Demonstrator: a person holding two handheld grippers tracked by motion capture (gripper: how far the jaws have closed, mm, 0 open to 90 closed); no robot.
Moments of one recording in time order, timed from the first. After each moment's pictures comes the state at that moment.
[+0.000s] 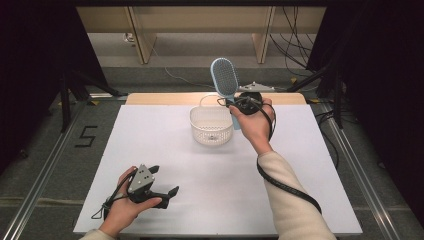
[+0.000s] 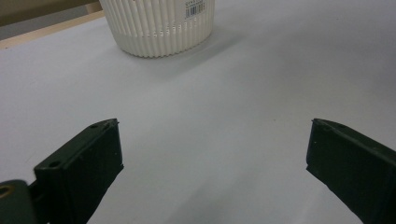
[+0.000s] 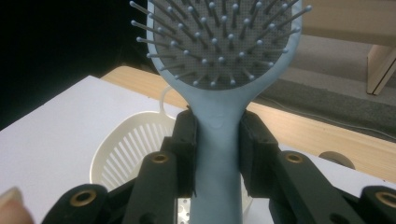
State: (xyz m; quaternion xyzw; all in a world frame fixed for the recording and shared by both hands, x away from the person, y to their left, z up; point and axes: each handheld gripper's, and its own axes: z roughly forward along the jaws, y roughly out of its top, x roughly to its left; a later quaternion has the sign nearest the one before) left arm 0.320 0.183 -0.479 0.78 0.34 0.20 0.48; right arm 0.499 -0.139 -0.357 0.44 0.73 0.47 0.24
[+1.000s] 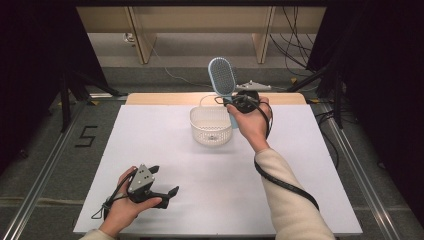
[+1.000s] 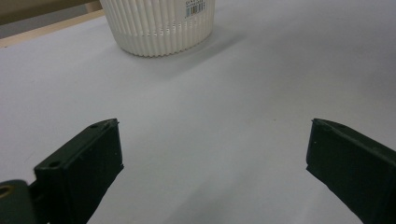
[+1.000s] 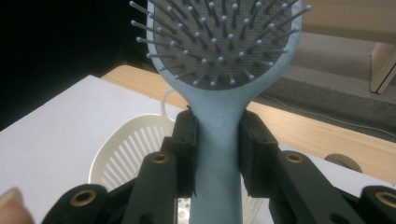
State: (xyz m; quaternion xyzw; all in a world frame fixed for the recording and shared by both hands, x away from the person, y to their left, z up) left arm 0.321 0.183 -0.479 0.78 0.34 0.20 0.48; right arm 0.506 -0.133 -0.358 0.44 0.73 0.46 0.24
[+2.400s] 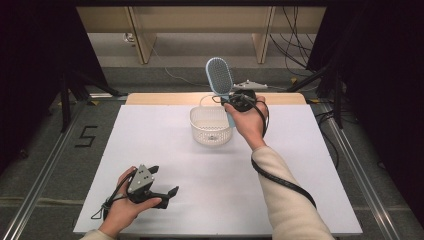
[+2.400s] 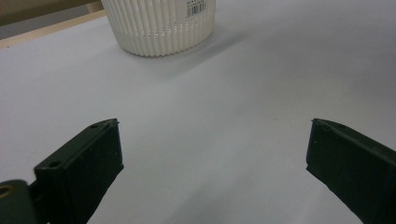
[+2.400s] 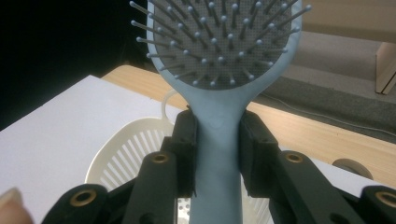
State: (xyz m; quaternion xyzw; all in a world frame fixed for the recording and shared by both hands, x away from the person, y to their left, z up) left arm 0.319 0.184 -0.479 0.78 0.34 0.20 0.48; right arm 0.515 -0.127 -0.364 0.44 0.73 0.47 0.23
